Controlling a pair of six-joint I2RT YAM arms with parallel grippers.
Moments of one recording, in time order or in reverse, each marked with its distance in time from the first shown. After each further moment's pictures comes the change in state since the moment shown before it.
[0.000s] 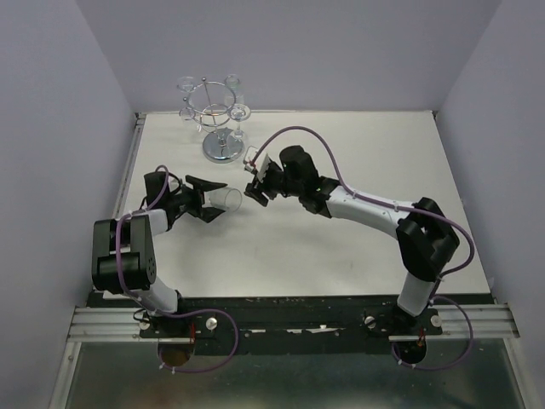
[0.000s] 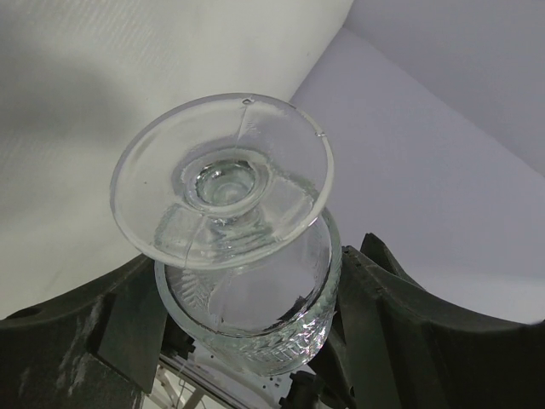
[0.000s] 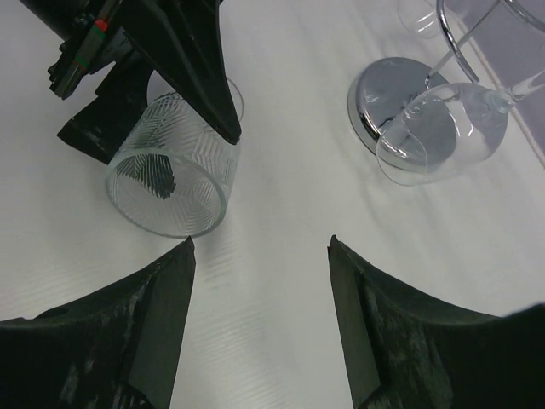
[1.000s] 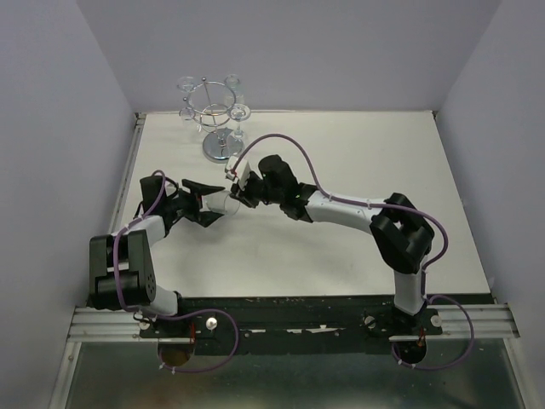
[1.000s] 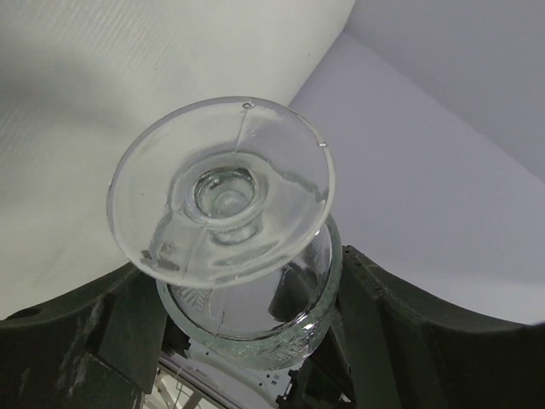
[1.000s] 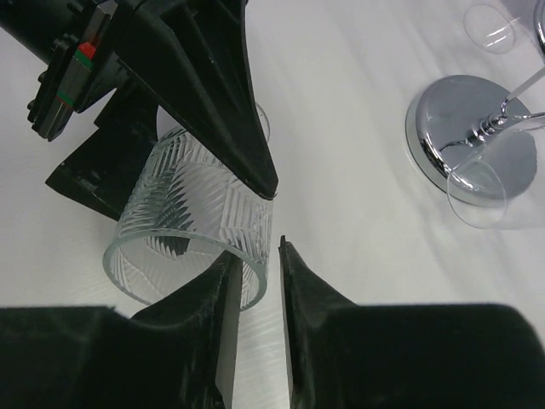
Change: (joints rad) left arm 0.014 -0.139 -0.047 -0.109 -0.016 0.019; right arm 0.087 0.178 0.101 0.089 0.039 0.090
